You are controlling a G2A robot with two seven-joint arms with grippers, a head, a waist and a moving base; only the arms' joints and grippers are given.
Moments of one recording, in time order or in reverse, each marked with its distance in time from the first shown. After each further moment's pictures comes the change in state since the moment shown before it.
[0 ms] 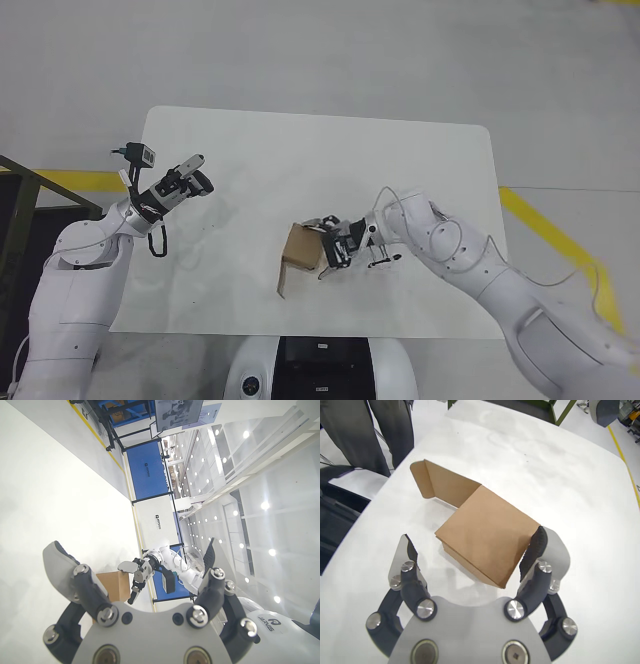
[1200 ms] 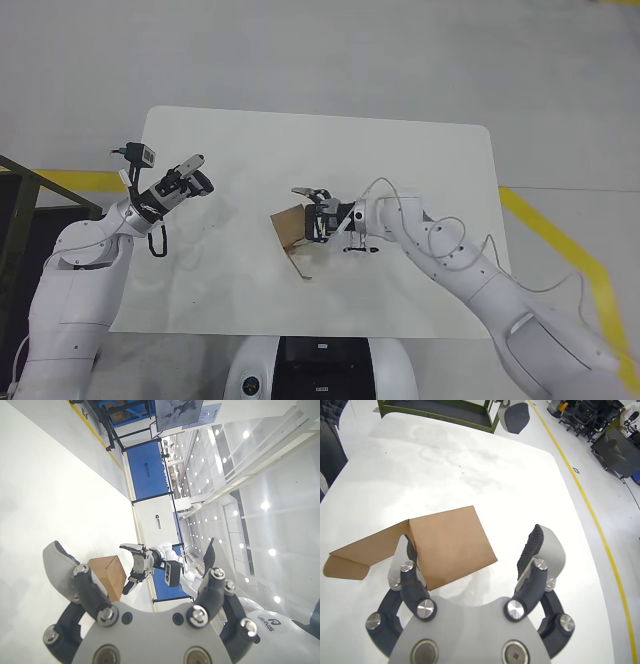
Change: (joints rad) left arm 0.000 0.000 0.000 0.000 0.000 0.000 0.000; right arm -0.037 -0.048 0.095 -0.051 0.211 0.246 0.276
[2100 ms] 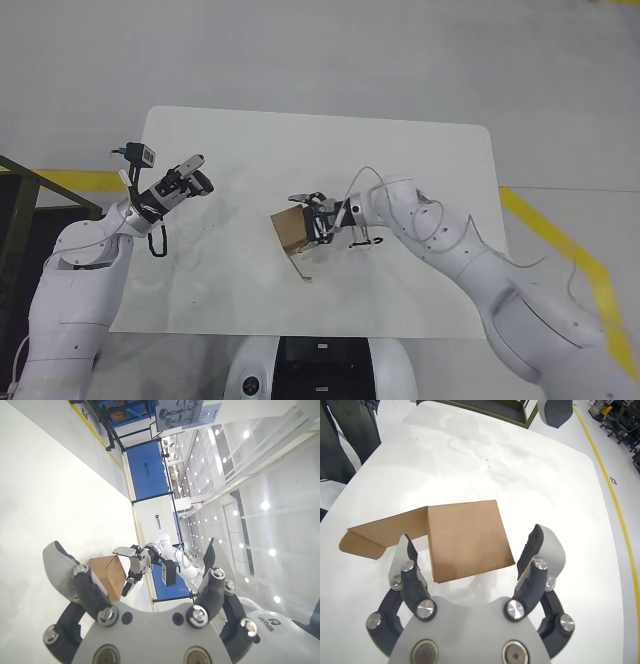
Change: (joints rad) left arm 0.000 0.000 0.000 0.000 0.000 0.000 0.000; right arm 0.145 -0.098 -0.127 0.260 -0.132 -0.115 -0.213
